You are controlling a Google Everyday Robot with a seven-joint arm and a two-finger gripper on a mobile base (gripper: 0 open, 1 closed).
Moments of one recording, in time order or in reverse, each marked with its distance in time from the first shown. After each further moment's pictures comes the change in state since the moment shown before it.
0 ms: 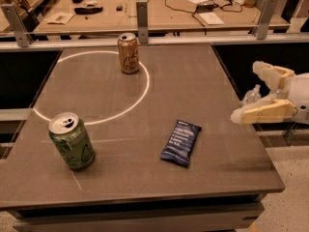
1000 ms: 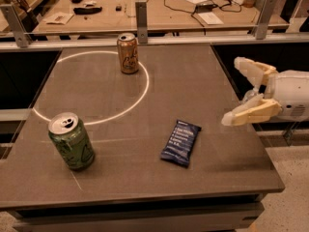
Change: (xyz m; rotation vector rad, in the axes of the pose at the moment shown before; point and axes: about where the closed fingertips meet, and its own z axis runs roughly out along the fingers) arm -0.009 0.015 0.025 -0.146 -0.088 -0.083
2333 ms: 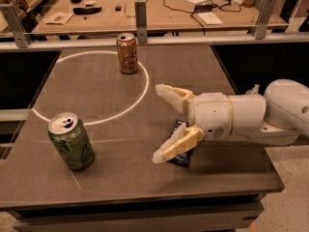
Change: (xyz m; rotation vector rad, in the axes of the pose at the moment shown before) arm 0.014 0.114 0.133 -0.345 -0.047 0.013
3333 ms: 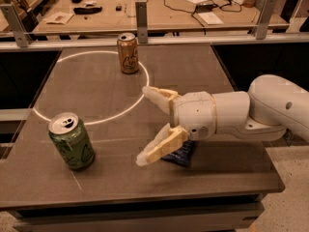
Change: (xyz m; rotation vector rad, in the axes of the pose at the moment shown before) arm -0.001 0.006 0.029 -0.028 0.044 0.009
